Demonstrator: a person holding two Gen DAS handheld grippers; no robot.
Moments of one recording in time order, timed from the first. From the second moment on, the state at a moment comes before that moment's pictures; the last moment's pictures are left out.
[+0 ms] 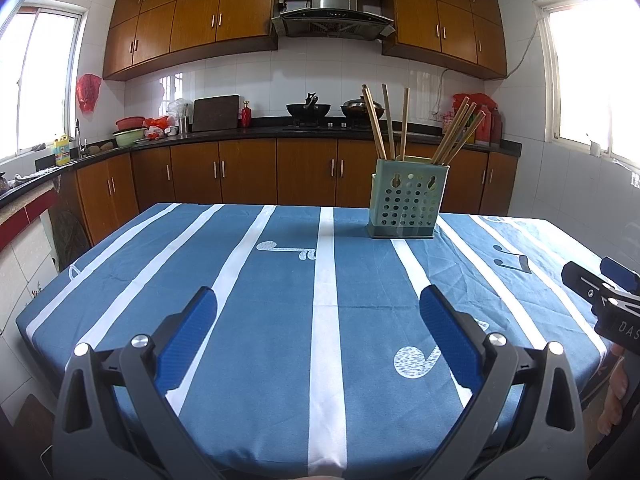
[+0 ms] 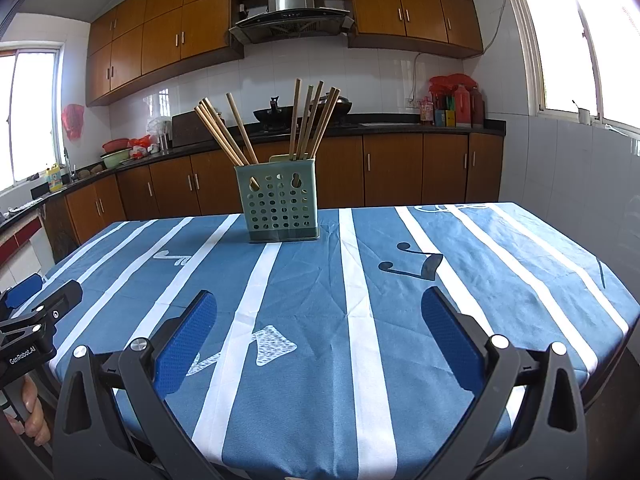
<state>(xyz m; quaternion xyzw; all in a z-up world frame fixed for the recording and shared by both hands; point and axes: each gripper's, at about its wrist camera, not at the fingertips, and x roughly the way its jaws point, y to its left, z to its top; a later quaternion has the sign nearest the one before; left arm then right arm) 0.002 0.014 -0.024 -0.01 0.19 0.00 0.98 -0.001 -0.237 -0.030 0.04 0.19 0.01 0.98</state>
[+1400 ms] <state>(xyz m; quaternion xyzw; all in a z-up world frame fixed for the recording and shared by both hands) 0.004 0.012 -0.032 -0.01 0.20 0.00 0.98 -0.001 -0.237 -0.027 0.04 0.19 0.01 0.98</state>
